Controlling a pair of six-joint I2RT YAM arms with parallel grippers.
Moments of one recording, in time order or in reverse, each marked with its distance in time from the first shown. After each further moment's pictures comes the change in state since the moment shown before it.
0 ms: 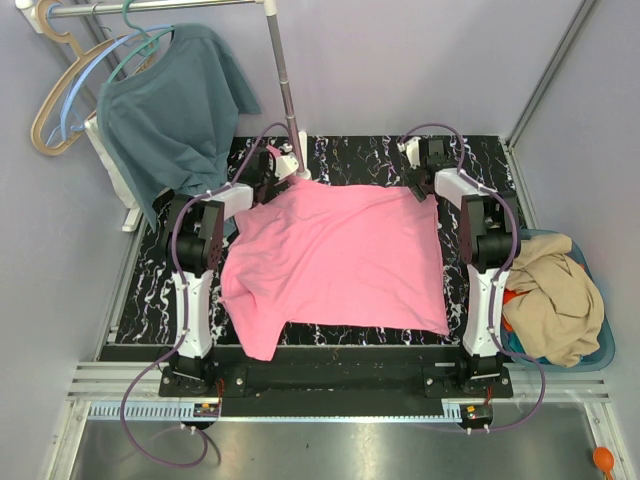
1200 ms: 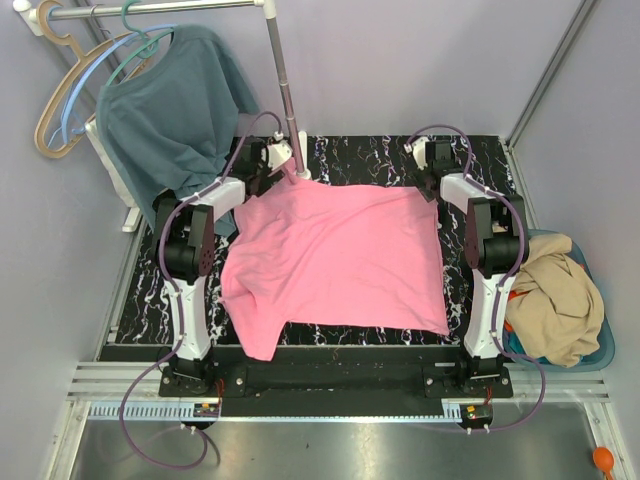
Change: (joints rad) left arm 0.015 -0.107 -0.017 -0.071 -0.023 -0.037; right arm -0.022 -0.071 -0.115 0.114 0.066 -0.054
